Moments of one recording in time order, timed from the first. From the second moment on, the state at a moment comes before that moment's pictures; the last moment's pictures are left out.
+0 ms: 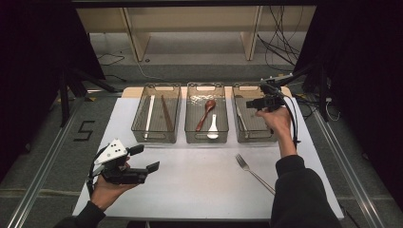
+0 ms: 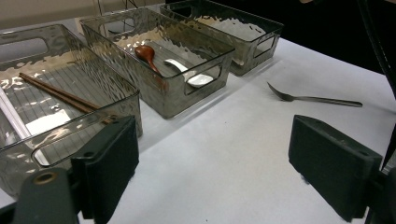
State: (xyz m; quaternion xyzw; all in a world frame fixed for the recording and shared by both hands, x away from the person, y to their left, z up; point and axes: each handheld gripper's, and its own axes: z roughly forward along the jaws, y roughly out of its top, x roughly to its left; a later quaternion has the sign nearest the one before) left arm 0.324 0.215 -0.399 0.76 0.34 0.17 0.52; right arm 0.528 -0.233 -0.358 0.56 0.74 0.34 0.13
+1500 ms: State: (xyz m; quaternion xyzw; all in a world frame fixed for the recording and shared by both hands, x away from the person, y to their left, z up) left arm 0.323 0.215 -0.398 0.76 0.34 0.17 0.53; right arm 0.399 -0.235 -0.388 0.45 0.85 0.27 0.07
